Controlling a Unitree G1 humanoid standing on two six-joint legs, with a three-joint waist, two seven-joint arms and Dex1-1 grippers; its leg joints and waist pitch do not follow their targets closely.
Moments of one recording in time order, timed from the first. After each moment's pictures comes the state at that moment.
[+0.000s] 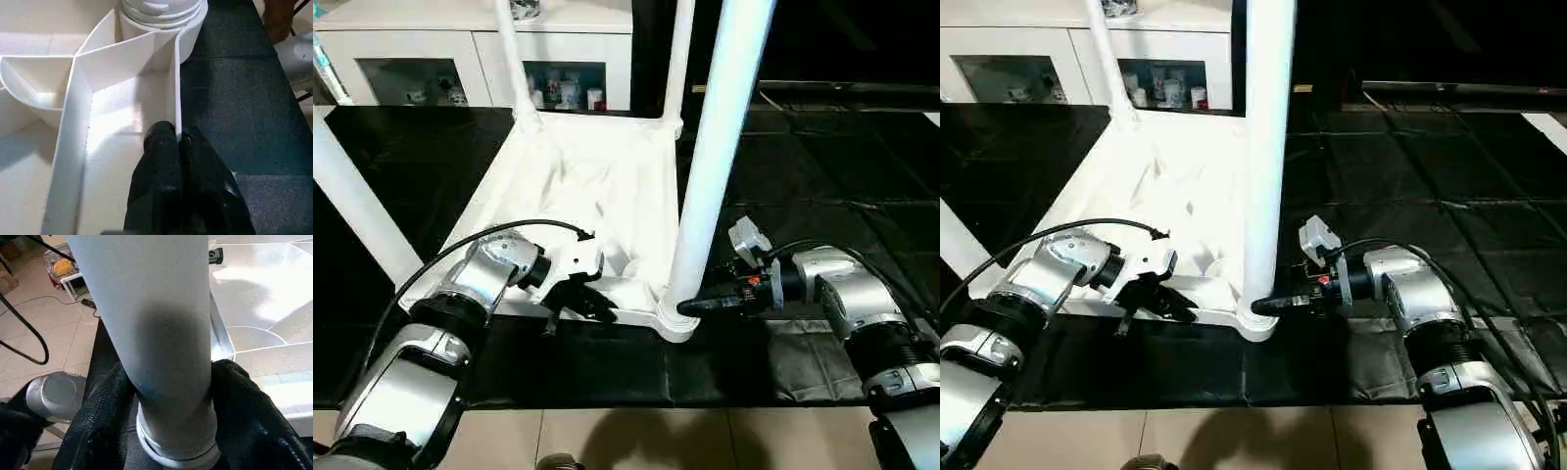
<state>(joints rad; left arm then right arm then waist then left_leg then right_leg) -0.78 0.38 -0.33 0.87 0.09 -0.12 -1.49 -0.62 -0.42 0.15 0.65 0.20 0.19 1.53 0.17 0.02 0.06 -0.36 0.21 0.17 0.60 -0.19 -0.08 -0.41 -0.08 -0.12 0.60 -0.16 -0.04</state>
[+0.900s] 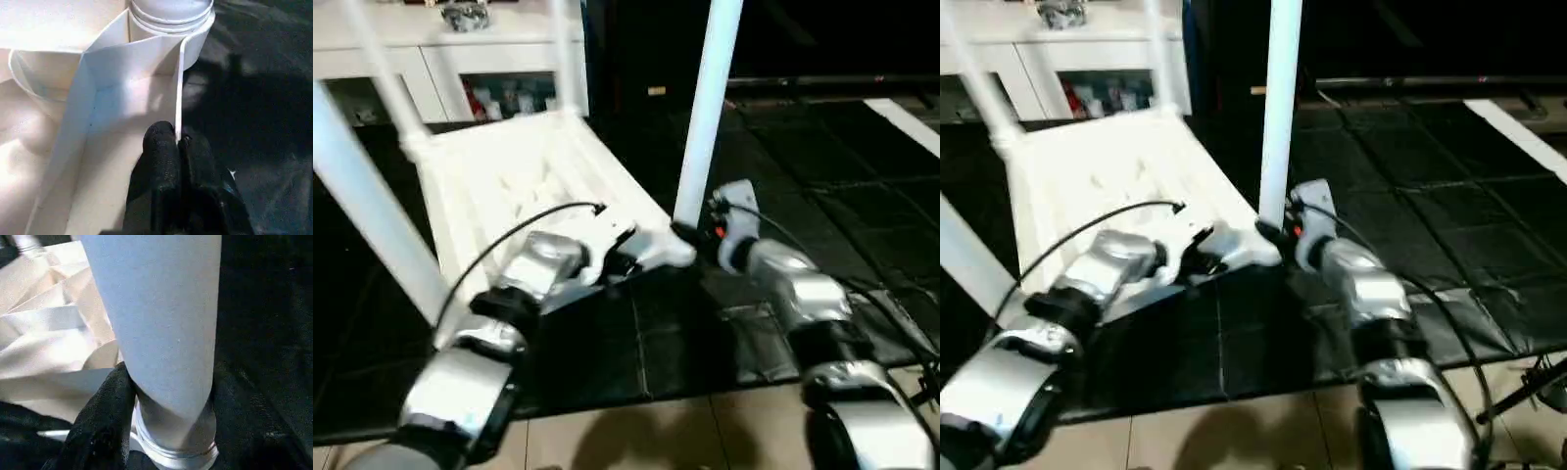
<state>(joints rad) -0.85 0.12 -0.16 0.94 0.10 0.29 -0.85 -0.67 -0.12 -0.08 0.65 0.11 0.34 0.51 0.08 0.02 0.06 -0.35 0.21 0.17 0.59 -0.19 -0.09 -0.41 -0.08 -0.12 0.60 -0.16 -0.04</state>
